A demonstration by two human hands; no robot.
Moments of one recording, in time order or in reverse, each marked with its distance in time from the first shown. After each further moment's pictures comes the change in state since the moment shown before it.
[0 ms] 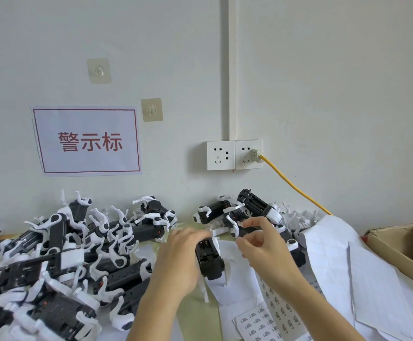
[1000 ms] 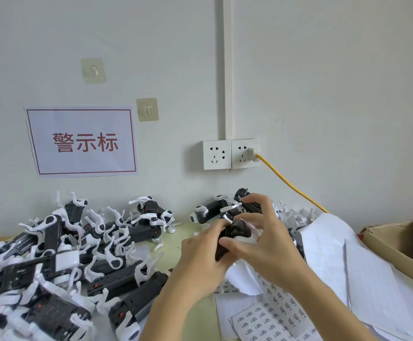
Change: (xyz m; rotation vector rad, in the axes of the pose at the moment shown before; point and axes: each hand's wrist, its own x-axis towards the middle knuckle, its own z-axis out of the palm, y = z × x) left_hand 0.003 0.029 0.012 -0.364 -0.024 0.201; right_hand 0.001 -0.012 -0.014 -0.064 0.001 -0.292
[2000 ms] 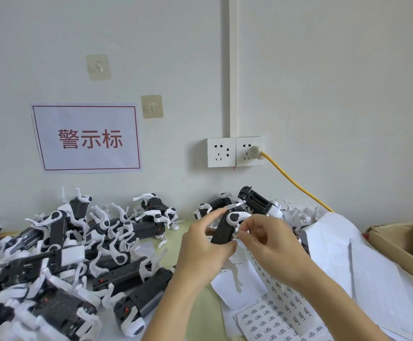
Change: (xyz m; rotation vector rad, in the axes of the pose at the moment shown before) left_hand 0.001 0.011 -0.004 -0.485 0.195 -0.270; right_hand 0.000 0.004 -0.003 -0.060 -0.121 0.010
